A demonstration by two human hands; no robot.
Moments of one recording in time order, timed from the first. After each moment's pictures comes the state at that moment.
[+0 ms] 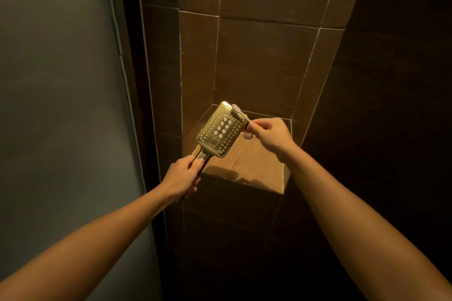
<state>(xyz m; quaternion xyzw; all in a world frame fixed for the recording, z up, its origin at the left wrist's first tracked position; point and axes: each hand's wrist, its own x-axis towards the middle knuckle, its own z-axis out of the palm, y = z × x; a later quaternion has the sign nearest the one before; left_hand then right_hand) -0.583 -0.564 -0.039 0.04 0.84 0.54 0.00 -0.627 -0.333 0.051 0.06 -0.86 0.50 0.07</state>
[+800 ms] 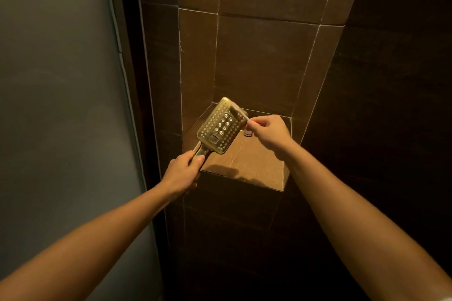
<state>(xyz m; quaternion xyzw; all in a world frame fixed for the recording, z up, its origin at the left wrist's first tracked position) -0.582 -0.561 -0.039 0.03 0.85 0.52 -0.04 -0.623 -0.339 0.055 0.04 -0.86 0.51 0.06</state>
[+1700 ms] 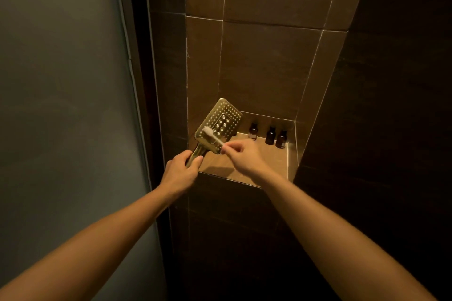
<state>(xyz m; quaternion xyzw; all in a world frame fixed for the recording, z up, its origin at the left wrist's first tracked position) -0.584 -0.576 -0.037 0.02 0.86 0.51 -0.10 -0.602 -0.395 0.012 0.10 -0.86 0.50 0.01</state>
